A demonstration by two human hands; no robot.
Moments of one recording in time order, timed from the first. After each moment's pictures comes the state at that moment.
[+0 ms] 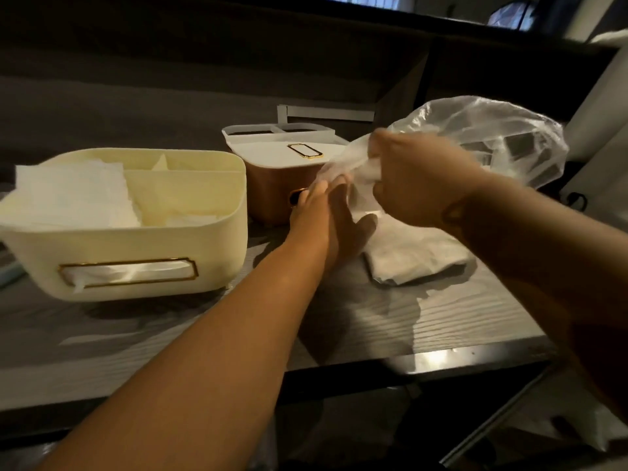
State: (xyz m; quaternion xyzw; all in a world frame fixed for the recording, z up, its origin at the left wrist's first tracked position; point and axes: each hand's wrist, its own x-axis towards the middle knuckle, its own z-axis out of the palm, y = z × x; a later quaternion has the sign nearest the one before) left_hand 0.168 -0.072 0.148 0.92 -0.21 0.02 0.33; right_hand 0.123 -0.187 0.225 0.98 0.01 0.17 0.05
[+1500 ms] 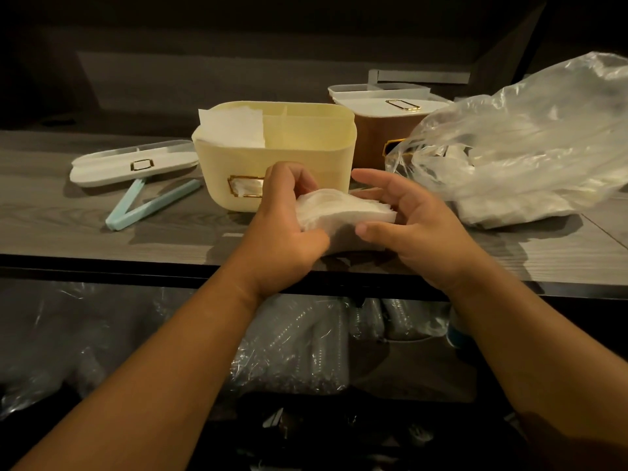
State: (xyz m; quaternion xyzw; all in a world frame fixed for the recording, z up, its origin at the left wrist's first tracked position) left_hand 0.050 0.108 0.106 0.81 -0.21 0.14 0.53; right_hand 0.055 -0.096 0.109 0.76 0.20 0.03 -0.62
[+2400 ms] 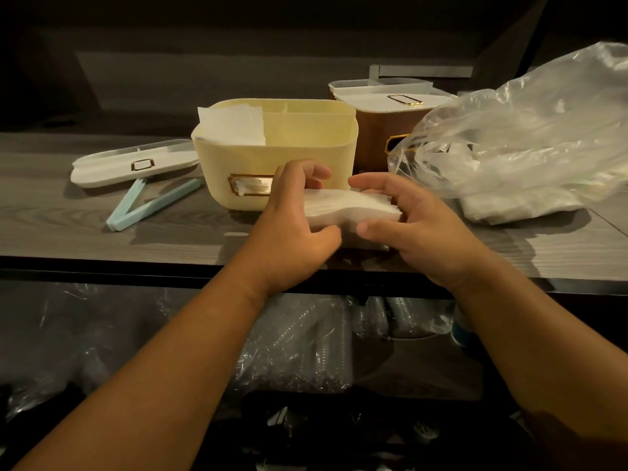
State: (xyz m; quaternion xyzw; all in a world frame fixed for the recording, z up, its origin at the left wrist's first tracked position) left_hand 0.050 0.103 0.106 0.82 -0.21 0.14 0.52; right_hand 0.054 -0.096 0.111 0.79 0.20 0.03 -0.58
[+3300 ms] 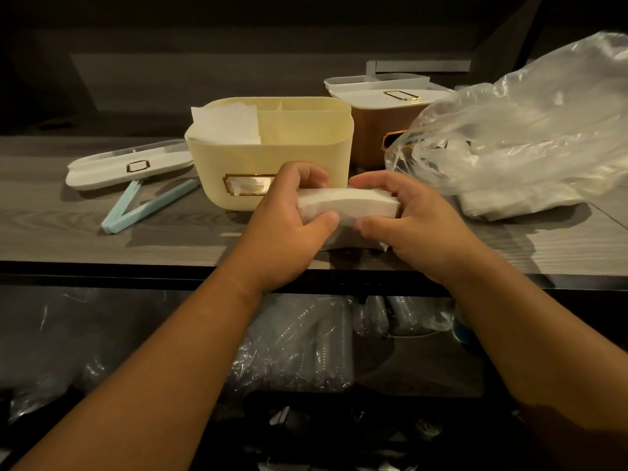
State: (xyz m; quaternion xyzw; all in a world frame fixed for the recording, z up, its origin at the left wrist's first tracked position) left_hand 0.056 0.103 0.106 0.80 -0.20 0.12 0.55; right_hand 0.055 -0.091 0.112 0.81 0.15 0.07 -0.56
